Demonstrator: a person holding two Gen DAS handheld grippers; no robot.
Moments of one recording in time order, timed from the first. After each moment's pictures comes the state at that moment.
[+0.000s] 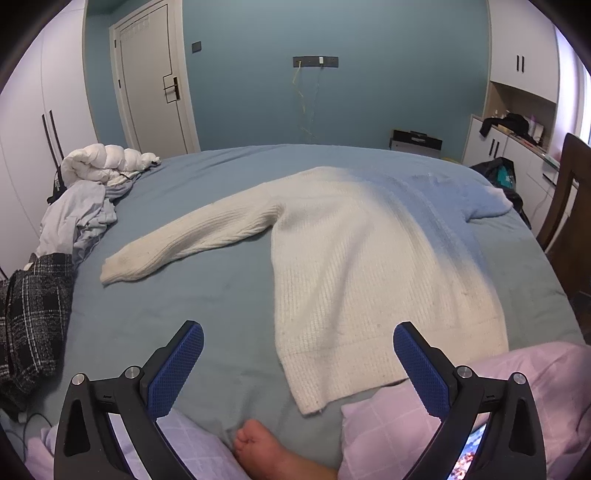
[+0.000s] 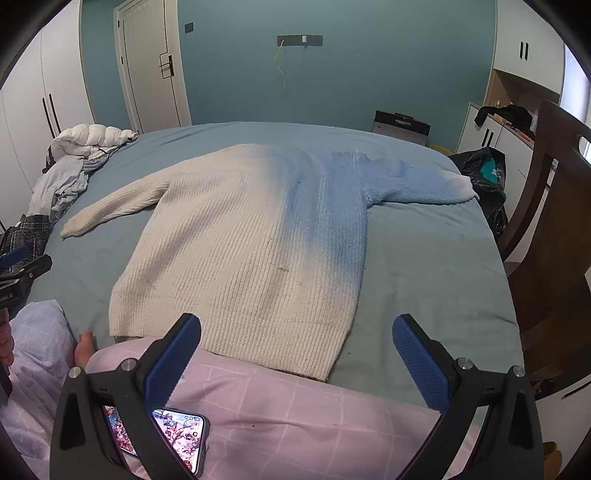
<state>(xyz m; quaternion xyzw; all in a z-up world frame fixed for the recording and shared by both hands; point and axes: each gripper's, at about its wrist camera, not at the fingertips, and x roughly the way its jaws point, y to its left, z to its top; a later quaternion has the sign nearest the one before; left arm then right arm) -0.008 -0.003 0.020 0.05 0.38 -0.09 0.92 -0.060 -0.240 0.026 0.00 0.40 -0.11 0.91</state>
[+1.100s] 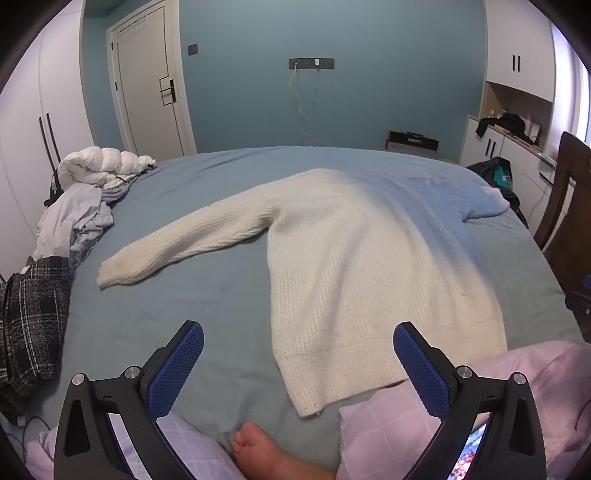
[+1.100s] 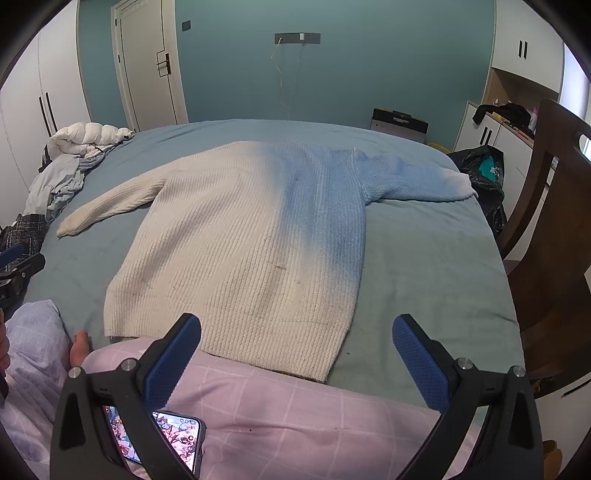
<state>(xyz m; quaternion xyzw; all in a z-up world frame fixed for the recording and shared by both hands) -0.009 -0.006 0.014 0.05 0.38 -0.10 0.92 -0.056 -0.241 0.019 0.01 0.40 -0.11 0.91</state>
